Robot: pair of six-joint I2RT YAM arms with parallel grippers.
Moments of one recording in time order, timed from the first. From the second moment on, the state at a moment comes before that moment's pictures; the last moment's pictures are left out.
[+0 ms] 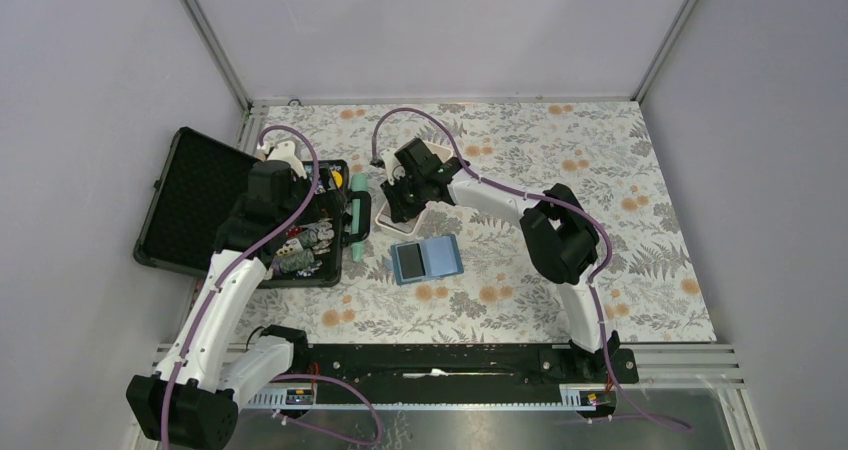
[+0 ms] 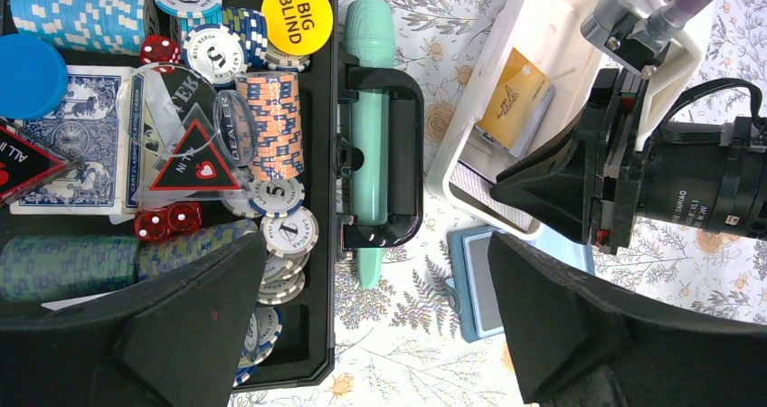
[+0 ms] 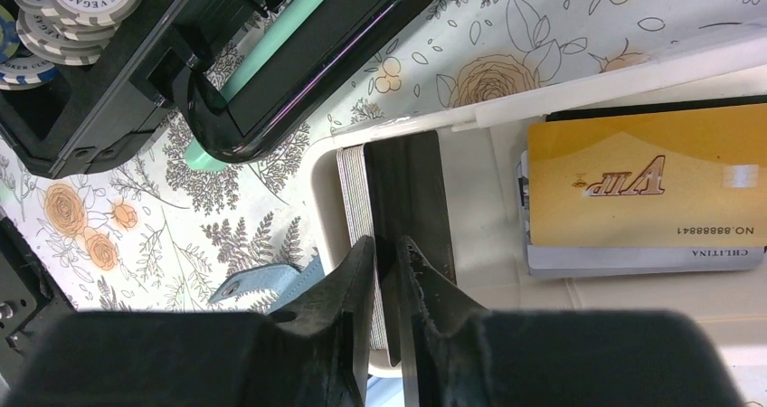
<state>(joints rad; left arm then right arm) -0.18 0.94 0.92 -0.60 0.00 -0.37 0.80 2.13 1.67 -0.46 -0.31 0.06</state>
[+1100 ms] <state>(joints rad) -0.18 0.78 0.74 -0.39 0.27 -0.47 0.81 1.51 1.12 0.02 -0.07 0.23</state>
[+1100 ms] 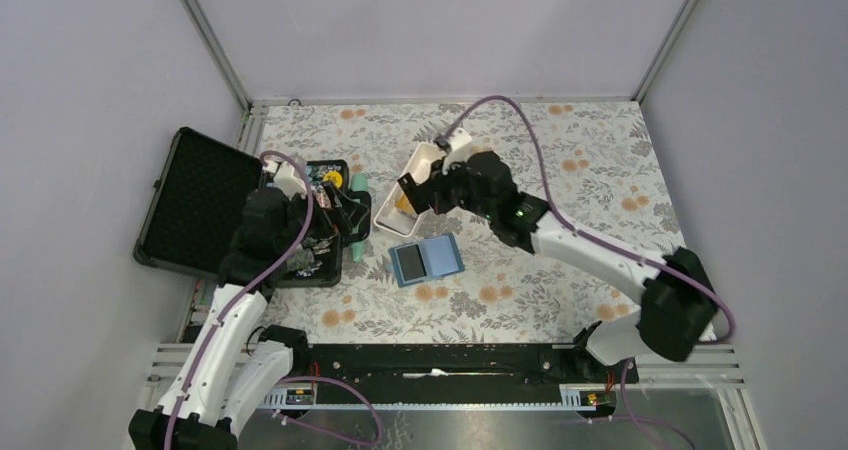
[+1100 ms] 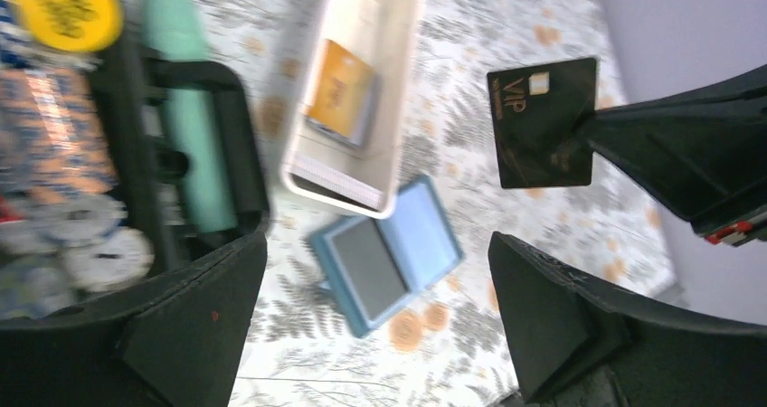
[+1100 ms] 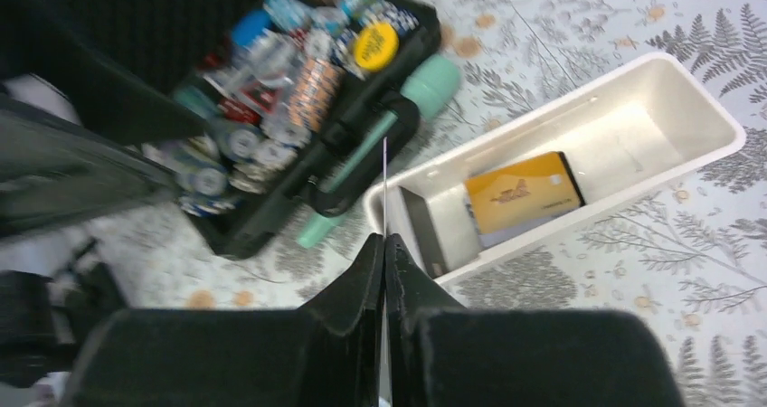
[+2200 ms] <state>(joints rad) -0.51 0.70 0.41 0.43 0.59 -1.02 0.81 1.11 0.60 0.67 -0.36 0.92</state>
